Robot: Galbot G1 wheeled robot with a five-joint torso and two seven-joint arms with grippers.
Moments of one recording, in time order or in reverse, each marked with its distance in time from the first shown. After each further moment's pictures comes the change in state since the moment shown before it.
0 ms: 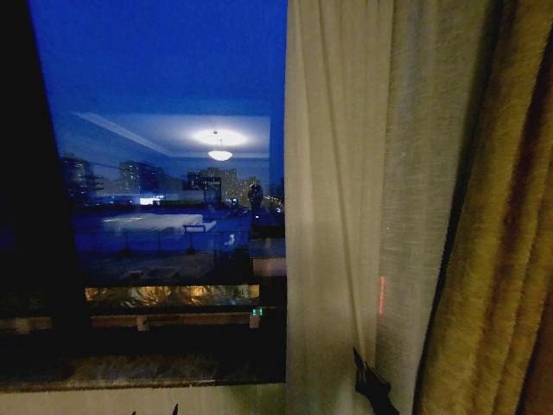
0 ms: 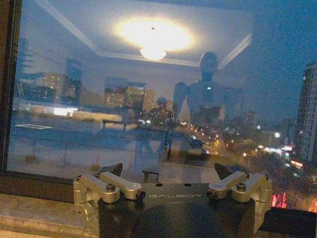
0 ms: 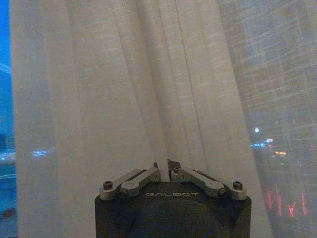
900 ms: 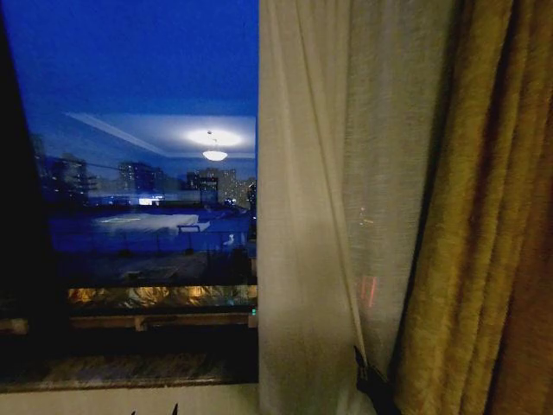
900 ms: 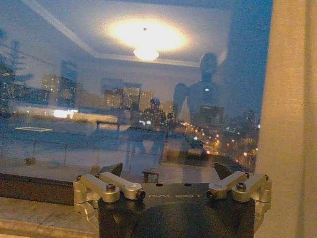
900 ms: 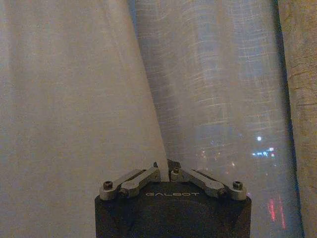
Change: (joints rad) left arm 0.004 -0.001 -0.001 -0.004 0.001 -0.003 0.002; right arm -0.021 0.000 0.006 0.025 -0.026 0.033 -0.010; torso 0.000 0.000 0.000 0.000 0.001
